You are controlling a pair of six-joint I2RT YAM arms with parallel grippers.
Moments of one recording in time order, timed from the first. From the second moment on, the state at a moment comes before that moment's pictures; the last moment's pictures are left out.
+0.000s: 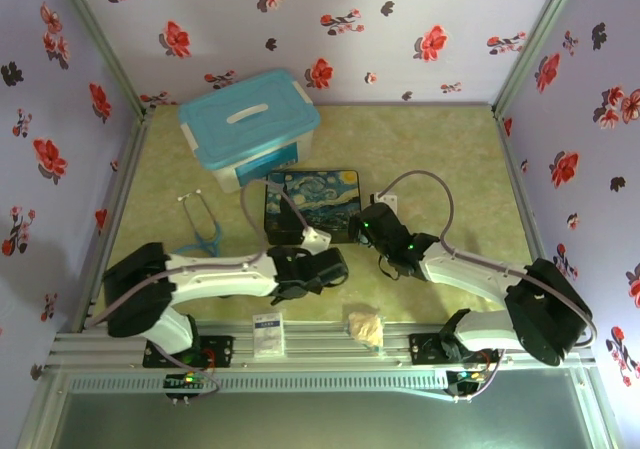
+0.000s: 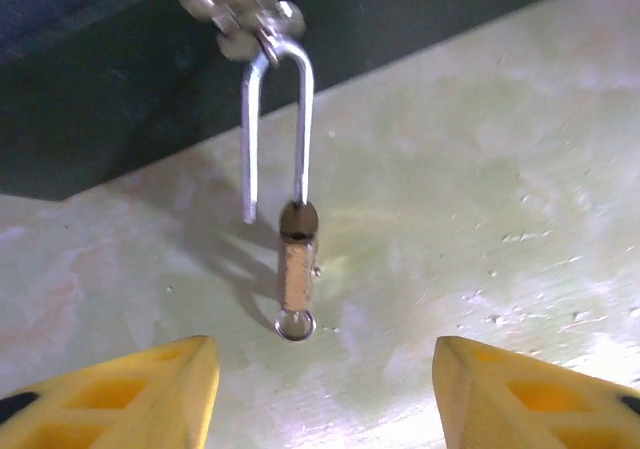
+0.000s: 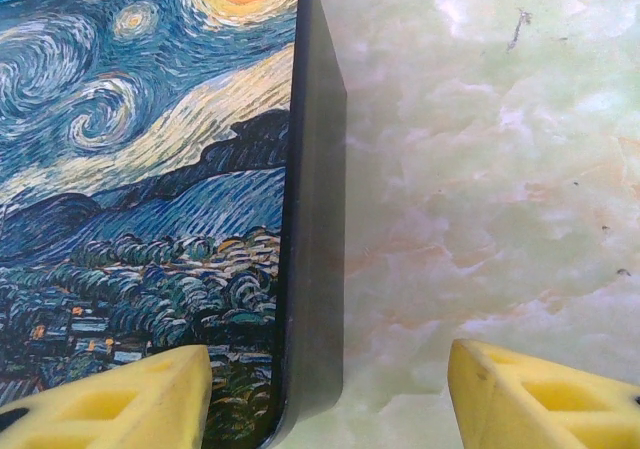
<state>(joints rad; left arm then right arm) -1.25 1.53 0.94 -0.61 -0.49 -0.78 0.78 1.28 0.60 -0.09 0.34 0.64</state>
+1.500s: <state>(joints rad) -0.93 1.14 0.71 -0.28 -0.21 -0.73 0.79 0.93 0.47 -0.06 0.10 0.63</state>
